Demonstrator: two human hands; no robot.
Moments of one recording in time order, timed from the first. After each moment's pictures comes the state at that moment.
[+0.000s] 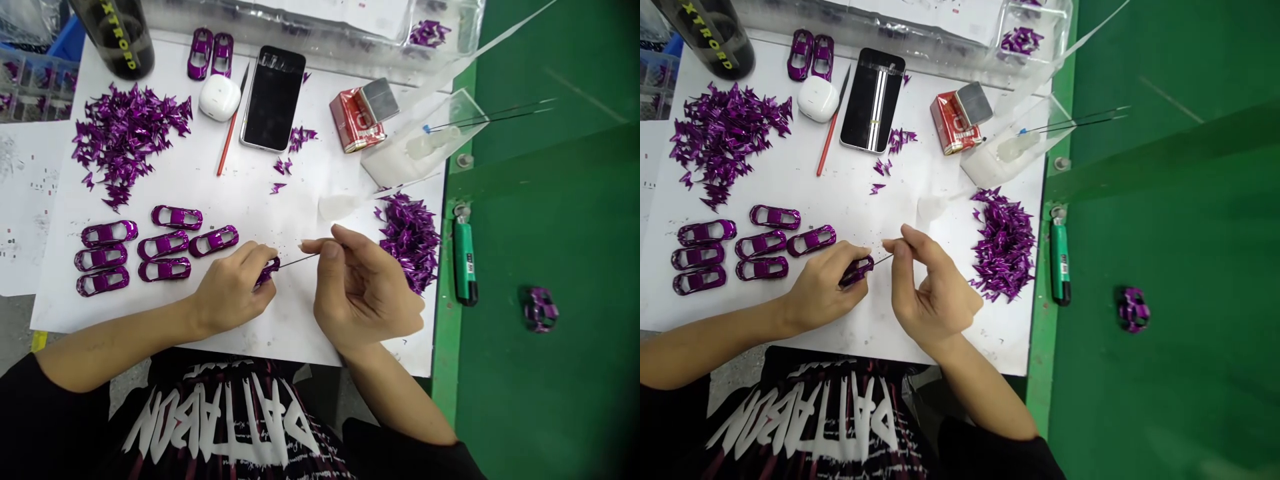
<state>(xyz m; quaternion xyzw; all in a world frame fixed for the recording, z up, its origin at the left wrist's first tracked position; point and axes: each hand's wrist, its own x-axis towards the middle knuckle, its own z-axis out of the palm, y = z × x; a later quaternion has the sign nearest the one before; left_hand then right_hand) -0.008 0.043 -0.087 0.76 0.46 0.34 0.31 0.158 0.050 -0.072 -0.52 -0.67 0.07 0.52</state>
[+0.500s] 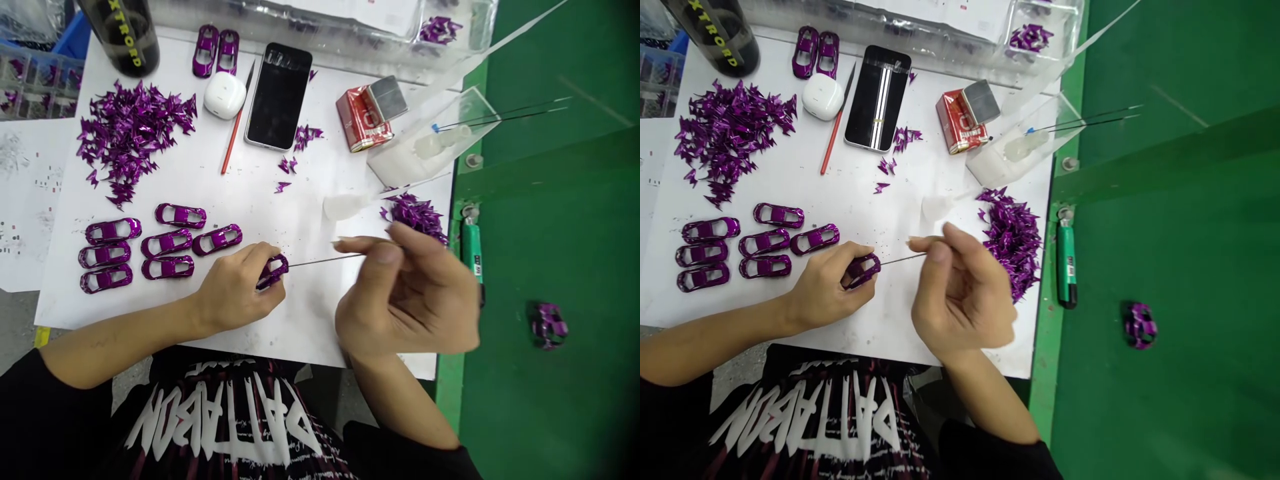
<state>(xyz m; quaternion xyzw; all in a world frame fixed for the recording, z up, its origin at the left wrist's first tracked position) -0.006 0.043 -0.083 0.72 0.47 0.37 0.34 0.156 0.064 -0.066 -0.47 -0.63 0.04 0.62</state>
